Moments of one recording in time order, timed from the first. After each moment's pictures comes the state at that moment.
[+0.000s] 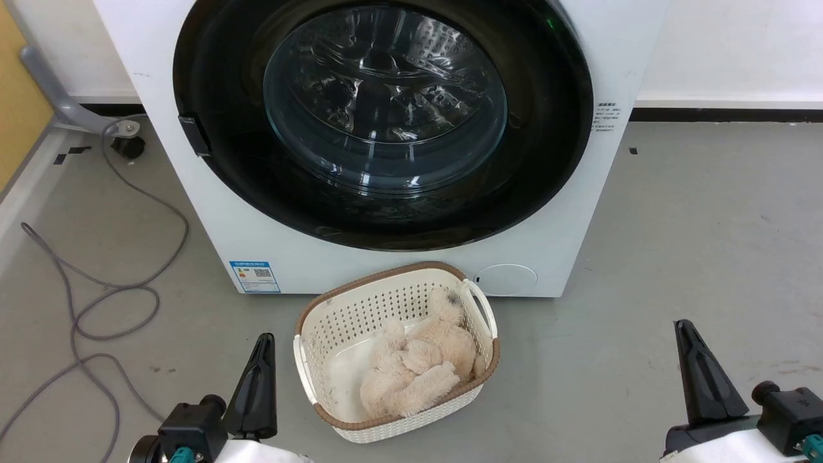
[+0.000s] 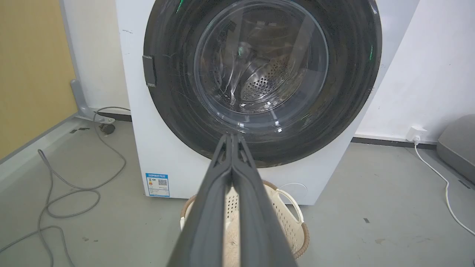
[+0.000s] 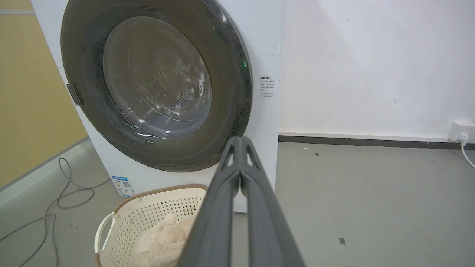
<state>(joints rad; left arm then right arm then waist) 0.06 0.05 -0.07 0.05 -0.19 -0.03 -0.24 0.05 -0.08 -0.06 0.05 0.12 0.13 -0.24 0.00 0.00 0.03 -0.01</state>
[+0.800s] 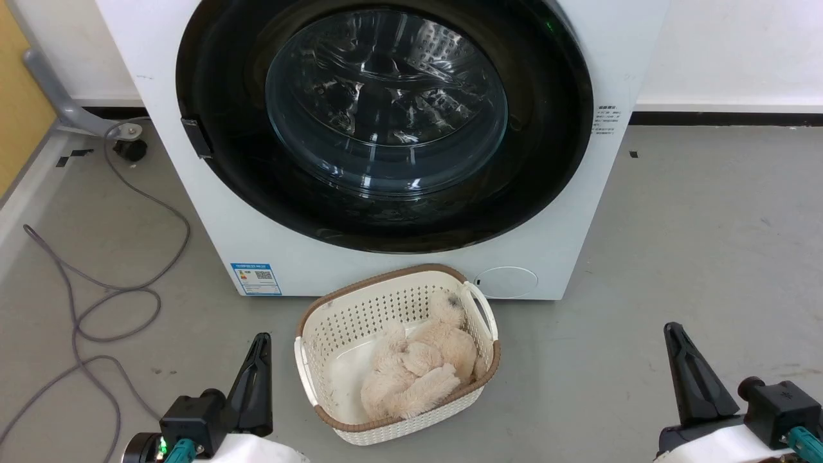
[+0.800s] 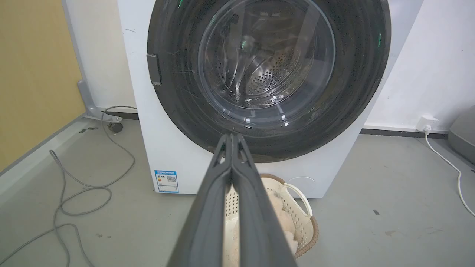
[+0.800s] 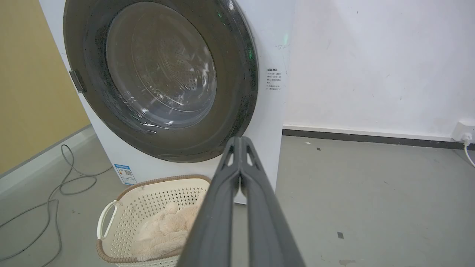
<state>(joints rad) 0.06 0.05 -0.06 0.04 -0.15 -0.02 -0.19 0.05 -0.08 -0.05 0.04 0.09 0.13 -0.19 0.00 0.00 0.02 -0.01</state>
